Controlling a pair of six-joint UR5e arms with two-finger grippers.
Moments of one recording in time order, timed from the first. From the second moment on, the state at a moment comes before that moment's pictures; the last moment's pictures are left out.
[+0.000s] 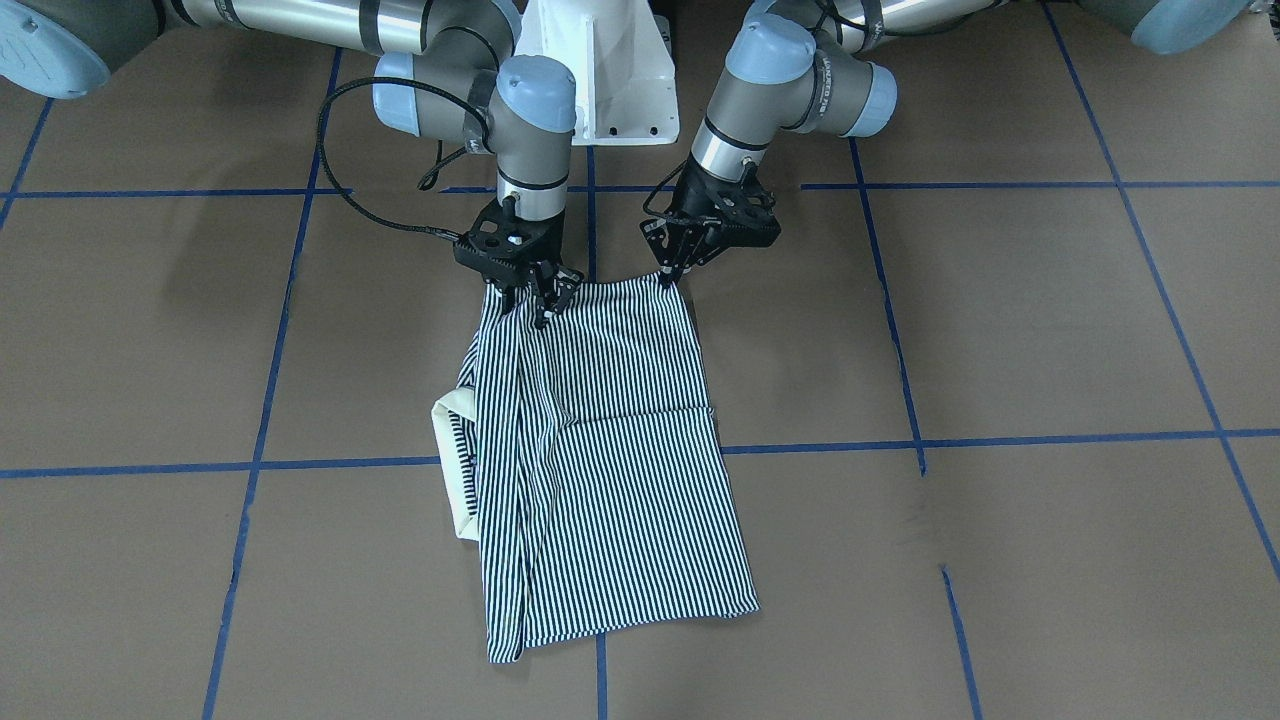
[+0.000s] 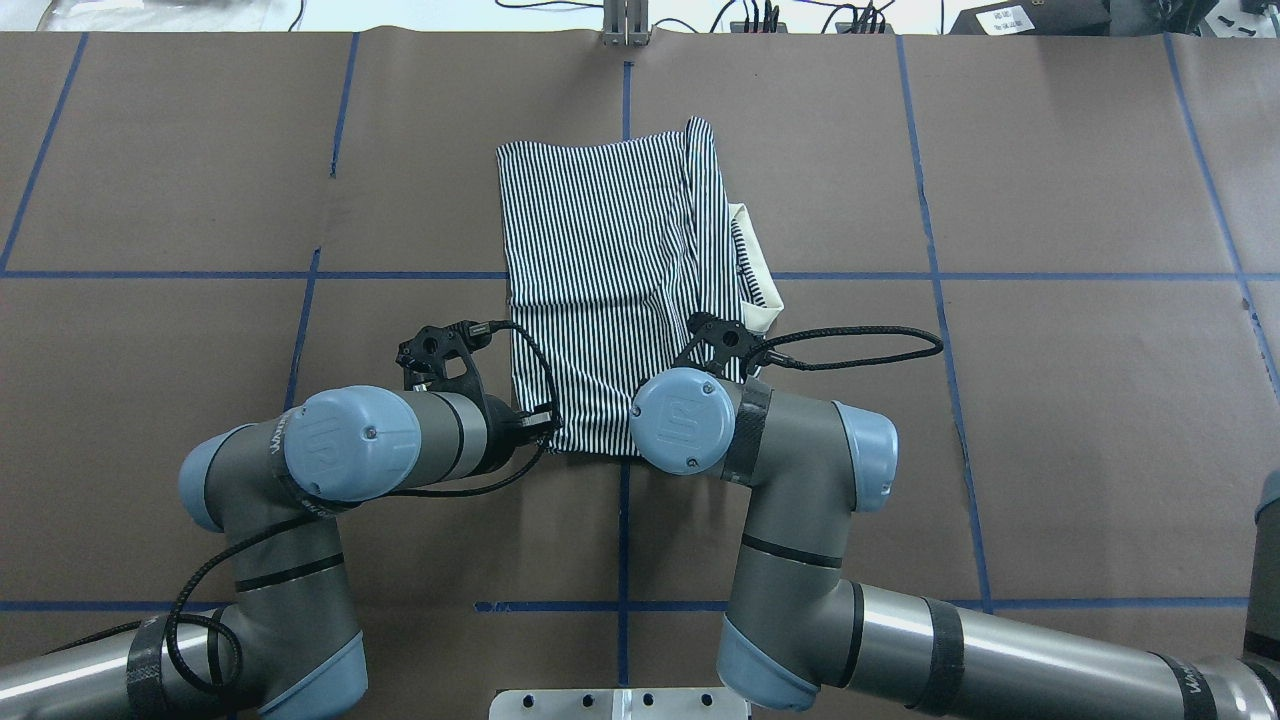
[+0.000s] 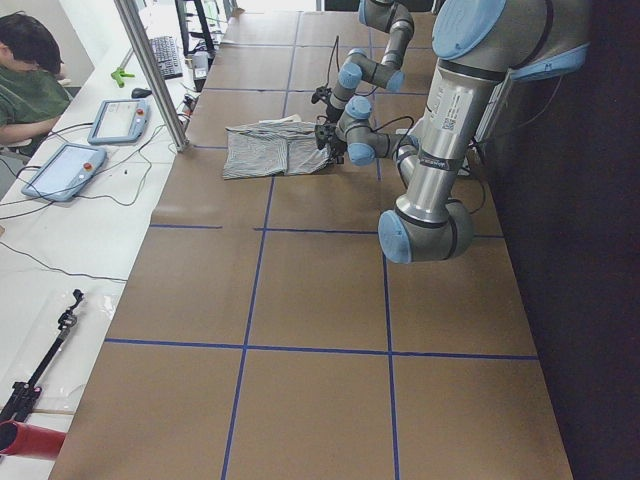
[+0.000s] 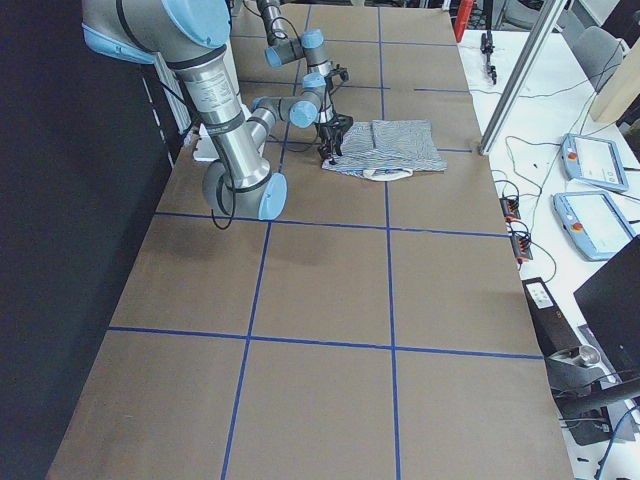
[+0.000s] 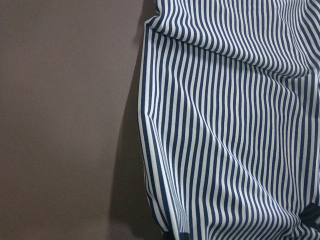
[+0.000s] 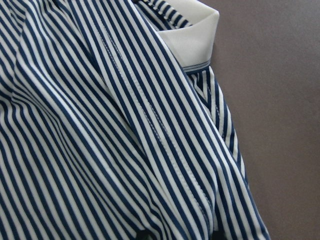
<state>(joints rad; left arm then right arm) -0.37 -2.02 -1.74 -2.07 -1.61 -1.60 0.35 -0.90 1.60 -1.59 1.49 1.81</state>
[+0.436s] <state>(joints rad) -0.37 -2.02 -1.74 -2.07 -1.61 -1.60 0.34 -0.90 1.61 -1.59 1.49 1.81</state>
